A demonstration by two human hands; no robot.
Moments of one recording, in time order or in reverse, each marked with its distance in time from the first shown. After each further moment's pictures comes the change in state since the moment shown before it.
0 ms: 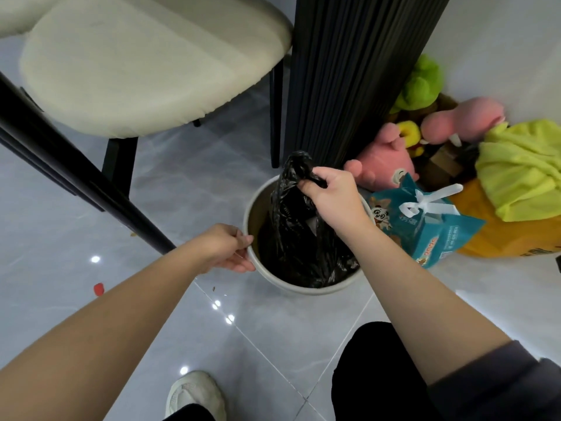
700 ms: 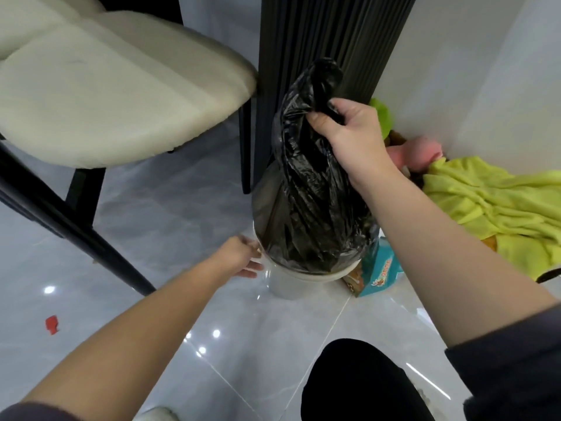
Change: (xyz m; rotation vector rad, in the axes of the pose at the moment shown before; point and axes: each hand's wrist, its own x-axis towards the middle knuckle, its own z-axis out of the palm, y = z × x) left_hand 0.020 0.043 0.077 -0.072 0.078 0.119; right_hand 0.039 -0.103 -0.086 0.136 0.096 -0.240
